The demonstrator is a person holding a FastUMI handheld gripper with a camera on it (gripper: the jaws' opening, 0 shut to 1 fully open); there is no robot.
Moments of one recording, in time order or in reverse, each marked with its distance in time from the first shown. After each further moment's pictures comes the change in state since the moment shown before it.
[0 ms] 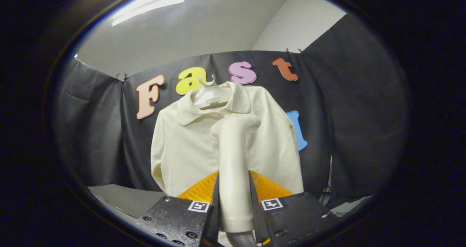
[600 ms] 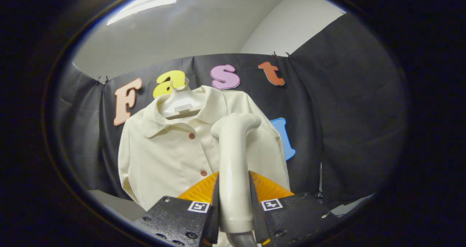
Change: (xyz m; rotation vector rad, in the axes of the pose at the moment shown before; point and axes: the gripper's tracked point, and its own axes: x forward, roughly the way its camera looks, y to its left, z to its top) arm 0.056 -0.044 -0.007 0.018 -0.007 -0.099
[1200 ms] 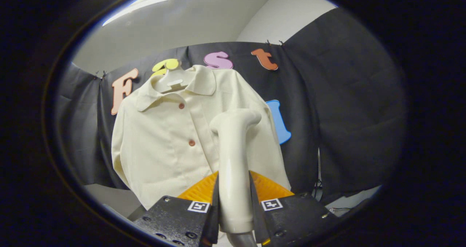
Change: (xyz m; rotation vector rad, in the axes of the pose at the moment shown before) arm -0.028 -0.029 -0.071 0.037 0.101 -0.014
